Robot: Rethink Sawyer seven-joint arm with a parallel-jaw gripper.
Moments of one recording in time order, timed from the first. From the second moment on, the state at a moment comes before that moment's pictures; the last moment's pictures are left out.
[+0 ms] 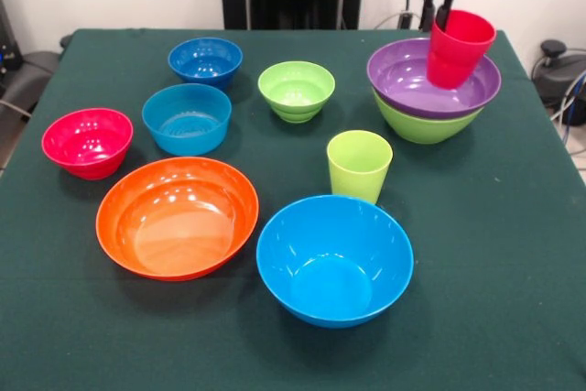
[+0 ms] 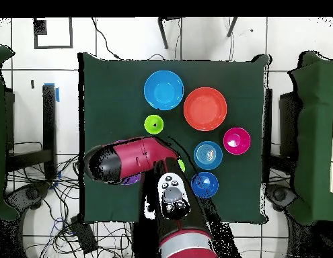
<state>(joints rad) -0.15 -0.78 0.23 1.83 -0.27 0.66 2.23</state>
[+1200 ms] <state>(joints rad) -0.08 -0.74 0.12 1.79 -0.27 0.64 2.23</state>
